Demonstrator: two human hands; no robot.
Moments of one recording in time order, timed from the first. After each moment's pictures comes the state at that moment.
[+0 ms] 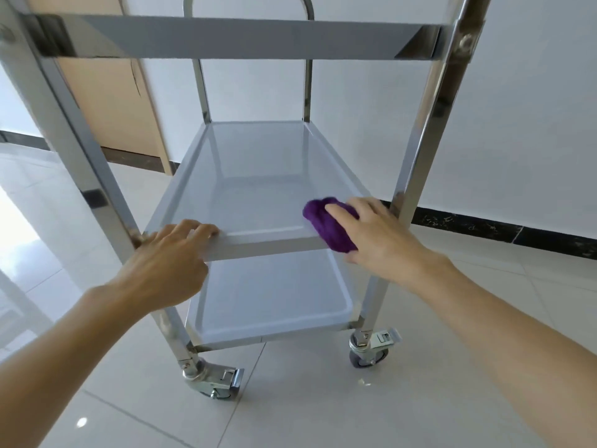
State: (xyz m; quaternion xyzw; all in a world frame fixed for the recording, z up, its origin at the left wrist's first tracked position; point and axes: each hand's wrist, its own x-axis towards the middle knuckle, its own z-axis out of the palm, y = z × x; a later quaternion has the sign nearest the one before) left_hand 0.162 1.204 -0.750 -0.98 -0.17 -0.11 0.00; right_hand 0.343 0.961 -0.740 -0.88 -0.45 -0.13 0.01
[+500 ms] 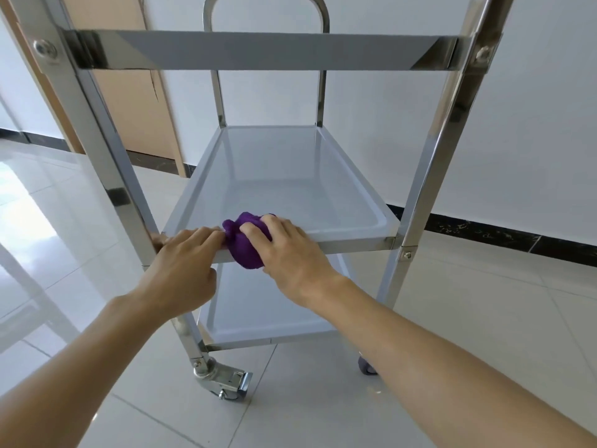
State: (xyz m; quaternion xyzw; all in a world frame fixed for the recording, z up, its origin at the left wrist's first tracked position) left_hand 0.157 1.209 -0.765 -0.97 -0.14 -0.19 0.03; right_hand 0.285 1.069 -0.777 -0.81 -0.55 -0.19 0.08
